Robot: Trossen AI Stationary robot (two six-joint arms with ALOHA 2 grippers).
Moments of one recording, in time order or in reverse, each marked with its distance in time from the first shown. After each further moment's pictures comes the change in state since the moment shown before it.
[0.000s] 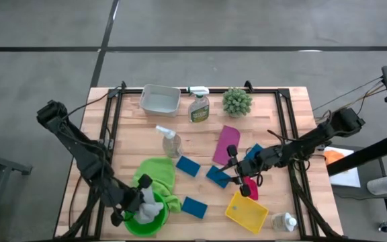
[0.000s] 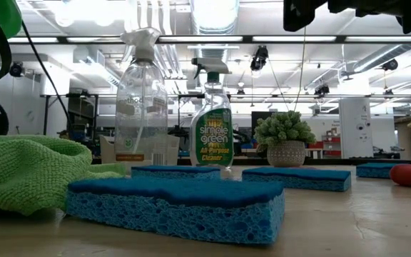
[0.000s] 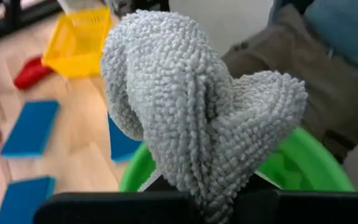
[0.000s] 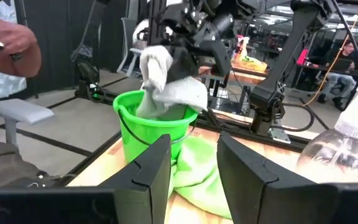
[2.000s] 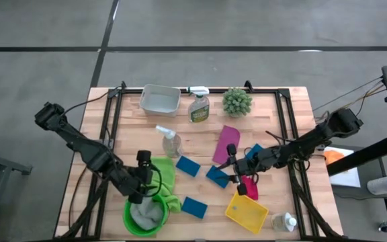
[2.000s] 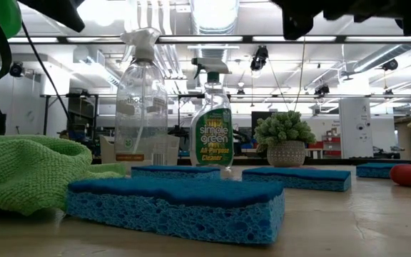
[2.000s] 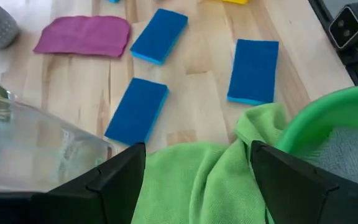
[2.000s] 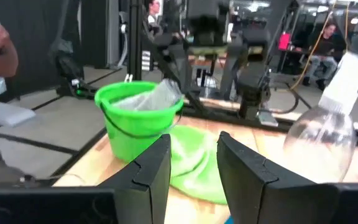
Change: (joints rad) left arm 0.172 0.002 0.093 -0.357 -0.248 -0.266; right arm 0.000 0.037 0.002 0.001 0.074 0.056
